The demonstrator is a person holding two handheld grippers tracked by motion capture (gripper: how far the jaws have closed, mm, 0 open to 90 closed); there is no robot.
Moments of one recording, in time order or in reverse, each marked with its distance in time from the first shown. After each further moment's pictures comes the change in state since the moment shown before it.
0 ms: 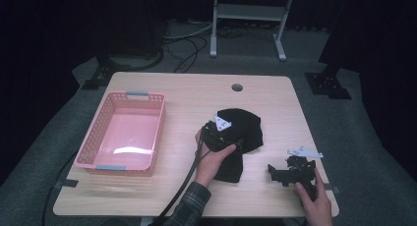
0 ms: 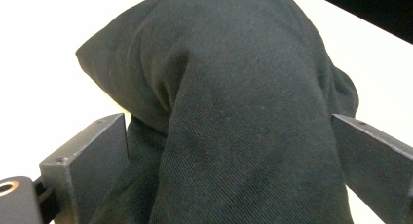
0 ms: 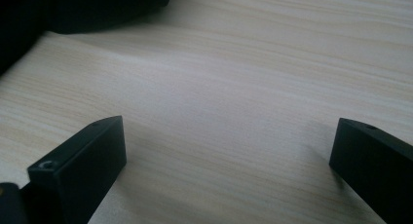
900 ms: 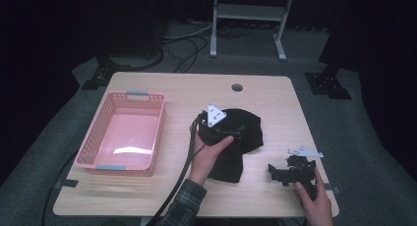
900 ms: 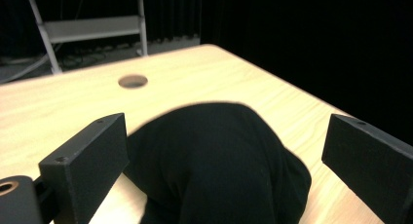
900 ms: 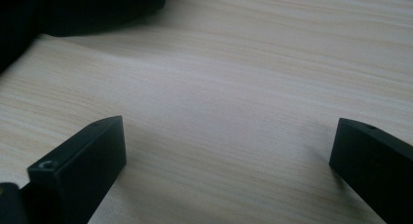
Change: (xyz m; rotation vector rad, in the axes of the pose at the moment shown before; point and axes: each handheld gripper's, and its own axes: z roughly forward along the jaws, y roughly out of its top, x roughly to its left) left arm 0.001 0.035 -0.047 -0.261 -0.021 0.028; right arm -0.001 0.000 0.001 -0.001 -0.010 0.008
